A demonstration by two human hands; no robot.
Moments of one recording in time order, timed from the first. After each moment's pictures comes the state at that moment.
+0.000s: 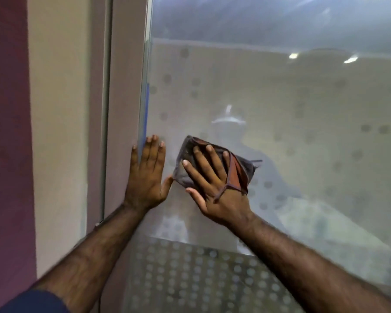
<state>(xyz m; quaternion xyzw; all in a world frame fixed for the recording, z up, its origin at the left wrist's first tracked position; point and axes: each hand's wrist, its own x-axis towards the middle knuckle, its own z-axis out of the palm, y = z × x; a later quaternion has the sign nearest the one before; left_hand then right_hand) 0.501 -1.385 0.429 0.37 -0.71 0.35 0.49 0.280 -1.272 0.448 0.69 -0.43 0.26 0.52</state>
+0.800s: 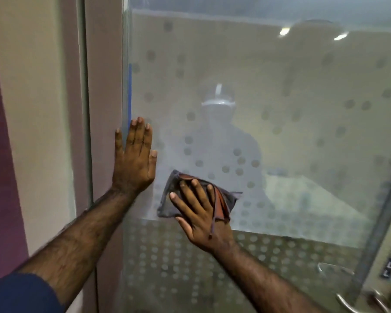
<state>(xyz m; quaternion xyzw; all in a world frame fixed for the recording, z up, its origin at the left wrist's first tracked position) 0.502 -1.386 0.422 0.39 -0.71 0.33 0.50 0.276 -1.265 0.313 0.73 -0.46 0.27 0.44</state>
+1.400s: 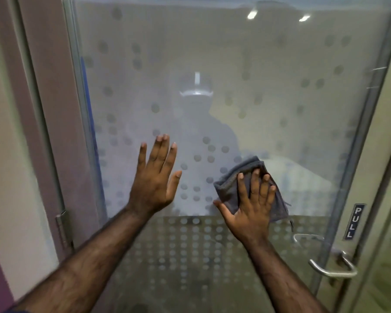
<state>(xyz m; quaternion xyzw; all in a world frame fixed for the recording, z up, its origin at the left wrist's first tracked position) 0.408 -1.312 0.393 0.22 -0.79 0.28 0.50 0.153 -1.192 0.296 0.46 -0.68 0.37 0.43</state>
